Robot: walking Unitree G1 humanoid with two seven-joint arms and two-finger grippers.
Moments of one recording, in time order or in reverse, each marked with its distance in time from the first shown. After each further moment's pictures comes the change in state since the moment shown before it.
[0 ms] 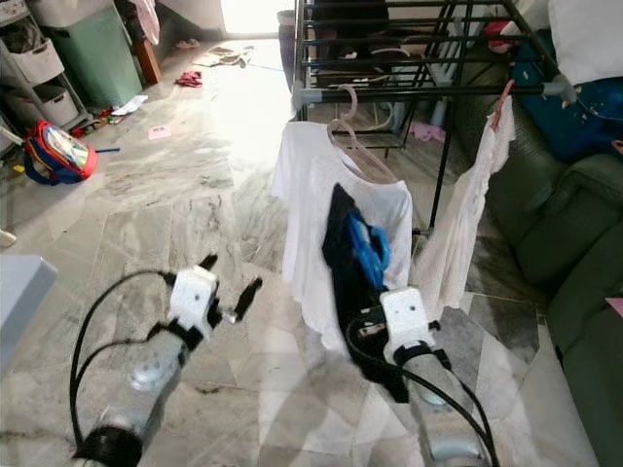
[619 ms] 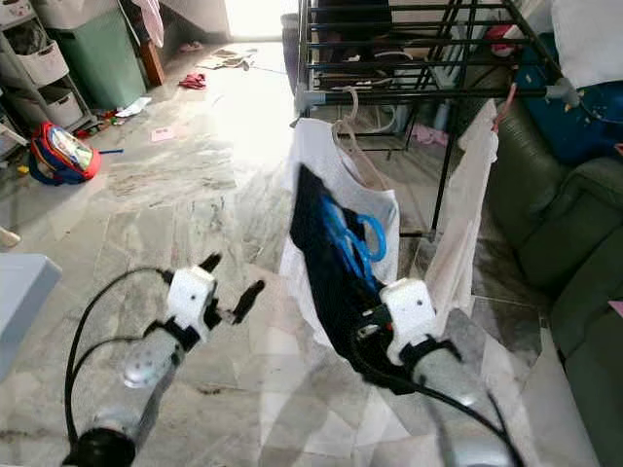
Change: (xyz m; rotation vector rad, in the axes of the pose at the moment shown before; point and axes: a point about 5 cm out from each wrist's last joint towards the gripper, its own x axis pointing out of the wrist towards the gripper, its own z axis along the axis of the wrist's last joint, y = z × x) left arm 0.009 0.003 0.022 0.032 -0.058 -0.124; right arm -0.019 -0.006 0.036 -0.034 -0.105 0.254
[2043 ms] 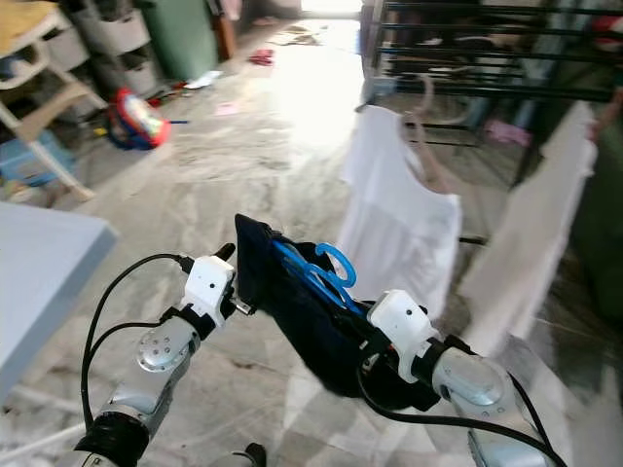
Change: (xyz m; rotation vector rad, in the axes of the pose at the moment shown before) left arm 0.017 -0.012 0.004 -0.008 0.033 0.030; right arm -0.014 0.006 0.012 -0.138 0.099 0.306
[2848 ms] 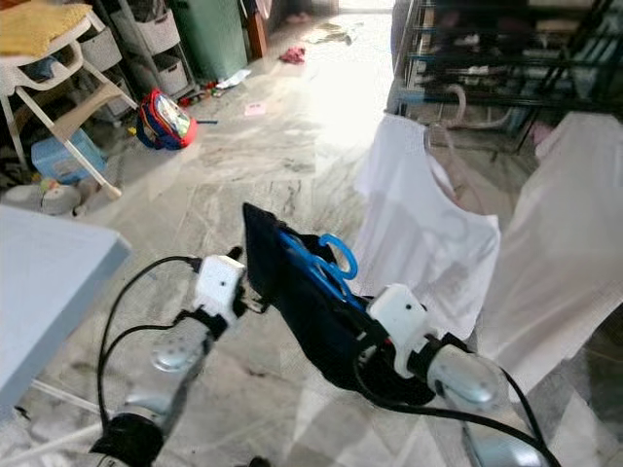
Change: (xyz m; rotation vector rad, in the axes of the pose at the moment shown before) left arm 0.007 -0.014 0.000 -0.065 0.024 0.016; right arm 0.005 0.000 0.002 0.040 -0.012 -0.042
